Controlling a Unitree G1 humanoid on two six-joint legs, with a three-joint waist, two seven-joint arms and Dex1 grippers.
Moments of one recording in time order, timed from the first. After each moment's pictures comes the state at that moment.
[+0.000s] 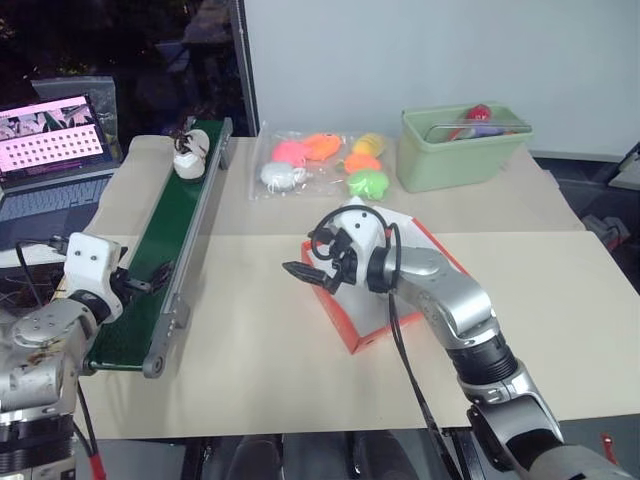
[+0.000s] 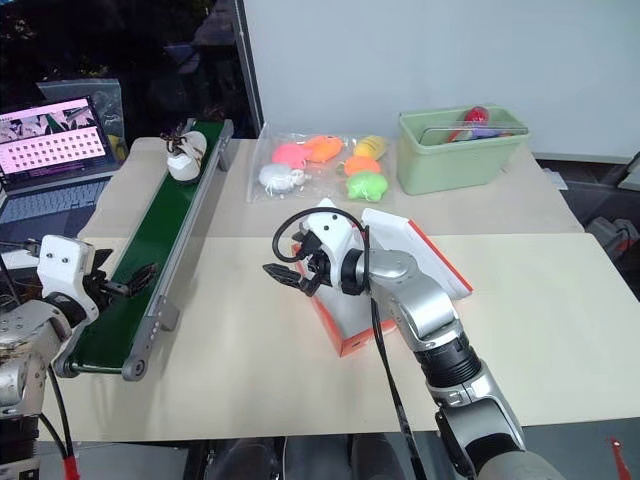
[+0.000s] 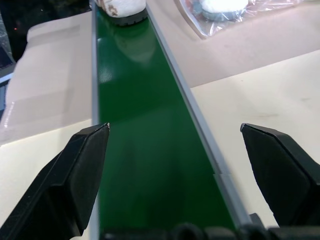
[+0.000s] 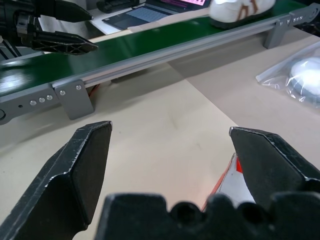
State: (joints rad) left arm -0.11 0.68 0.38 -0.07 -0.32 0.46 -0.52; right arm -0.65 -0.29 0.28 -0.18 0.32 0.71 0.60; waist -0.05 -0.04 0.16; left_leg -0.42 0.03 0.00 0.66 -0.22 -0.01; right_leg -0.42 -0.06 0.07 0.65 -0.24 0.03
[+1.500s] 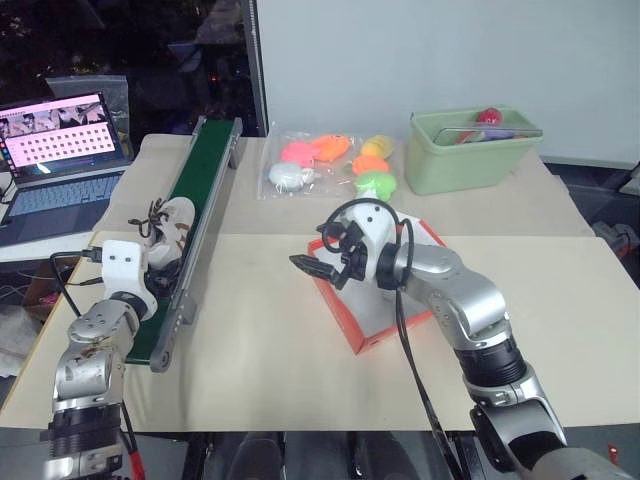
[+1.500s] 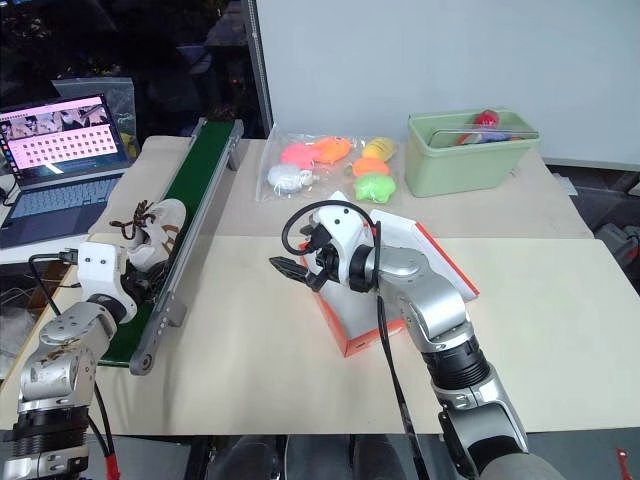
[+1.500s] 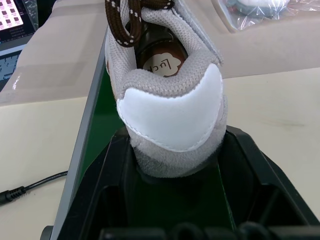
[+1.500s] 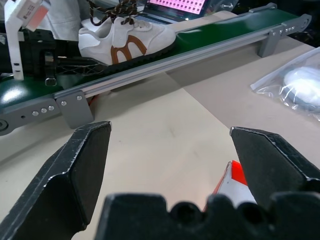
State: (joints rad) left arm -0.19 0.52 0.31 -0.02 -0.25 0.46 -0.32; right arm -0.64 -0.30 0.22 -0.23 0.34 0.76 0.60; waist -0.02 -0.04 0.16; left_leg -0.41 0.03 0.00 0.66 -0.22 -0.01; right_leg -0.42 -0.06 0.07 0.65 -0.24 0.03
